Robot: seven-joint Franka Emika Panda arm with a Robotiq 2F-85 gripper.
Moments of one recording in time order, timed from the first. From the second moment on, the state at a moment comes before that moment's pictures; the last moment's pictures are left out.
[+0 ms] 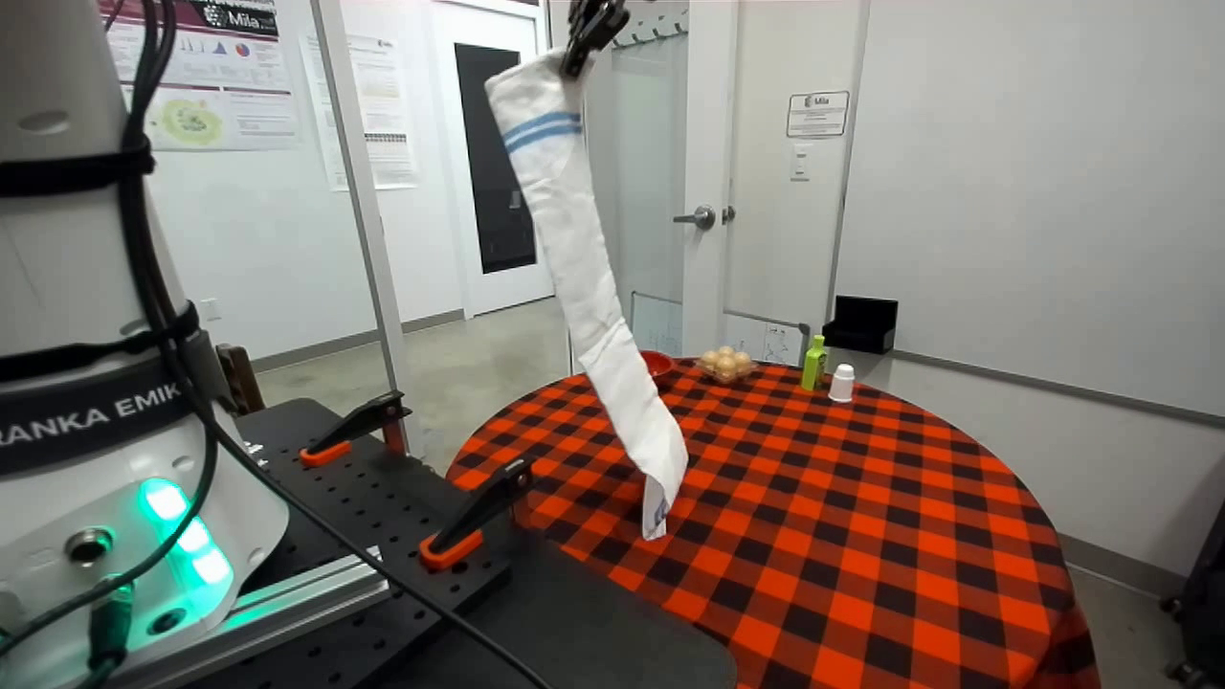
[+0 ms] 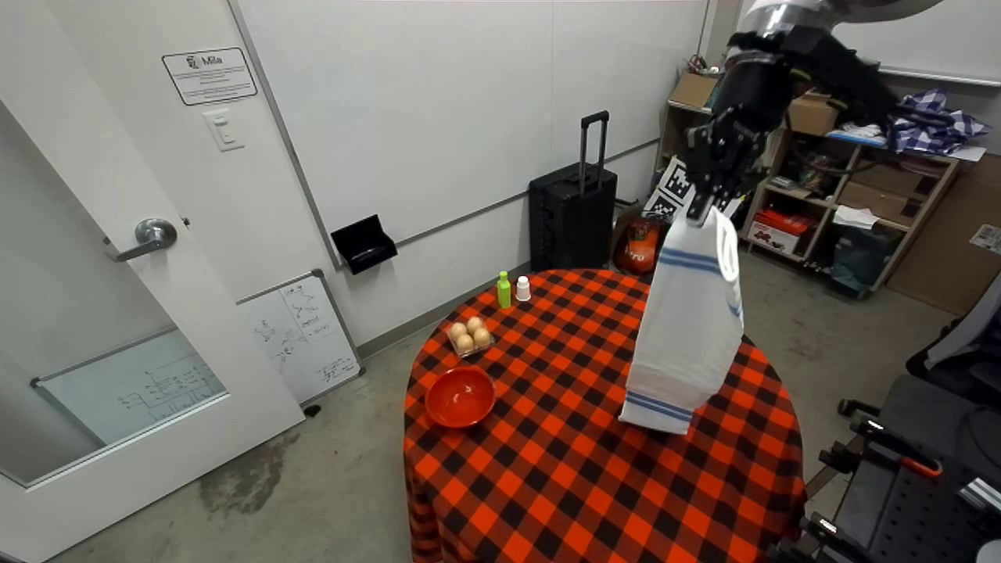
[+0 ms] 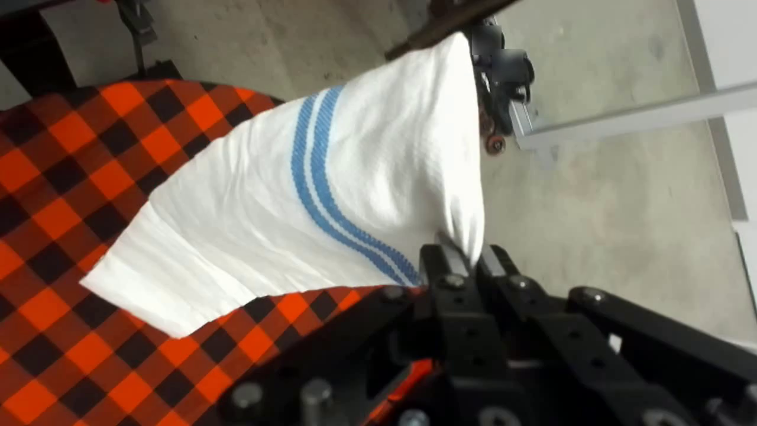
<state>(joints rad) -0.09 -0.17 -0.08 -2.18 0.57 1.79 0.10</state>
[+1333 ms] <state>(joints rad) 0.12 0.50 0.18 -1.85 0.55 1.89 -0.09</state>
